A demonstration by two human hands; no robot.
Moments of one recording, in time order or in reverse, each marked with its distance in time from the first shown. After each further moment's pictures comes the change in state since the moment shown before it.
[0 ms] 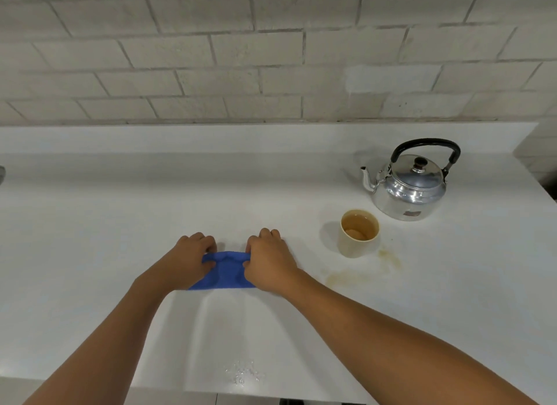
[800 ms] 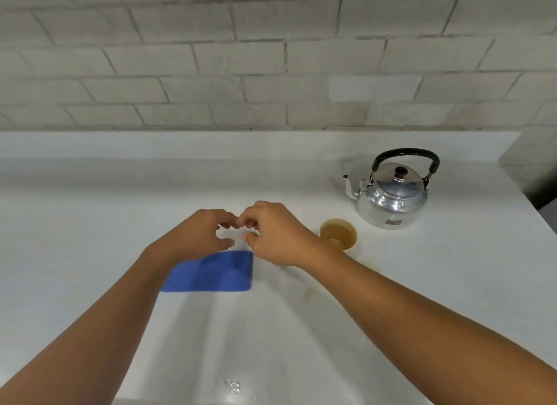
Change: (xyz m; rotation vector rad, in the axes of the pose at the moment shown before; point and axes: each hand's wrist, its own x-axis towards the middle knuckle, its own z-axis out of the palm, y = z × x) left_hand 0.039 0.083 -0.045 -0.212 0.050 0.116; right_hand -0.003 0.026 -0.107 0.209 0.019 -0.206
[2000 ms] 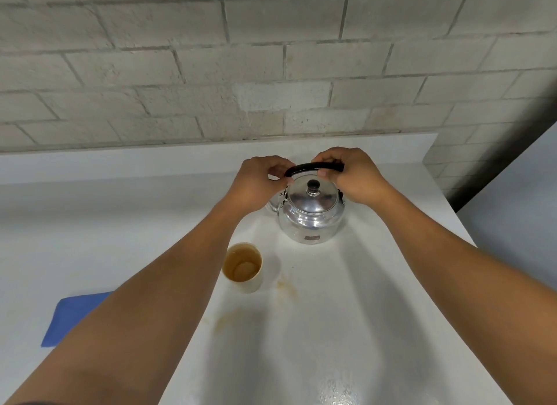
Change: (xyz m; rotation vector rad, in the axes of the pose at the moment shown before) left_hand 0.197 0.242 0.083 -0.430 0.230 0.263; right_hand -0.047 0.237 -0.237 0.175 0.383 0.202
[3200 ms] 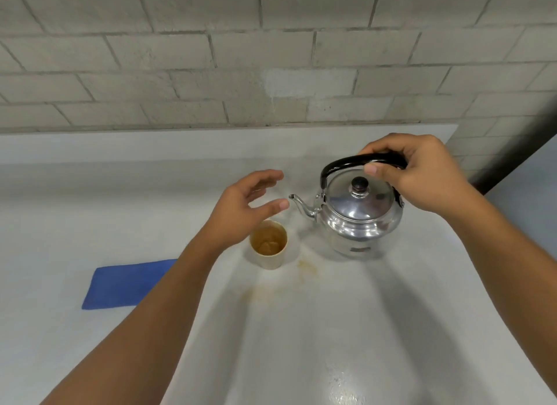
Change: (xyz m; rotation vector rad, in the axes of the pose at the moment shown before) left_hand -0.127 -0.007 -0.050 -0.215 -0.007 0.002; right_hand -0.091 -0.067 -0.037 -0.016 0.049 -0.174
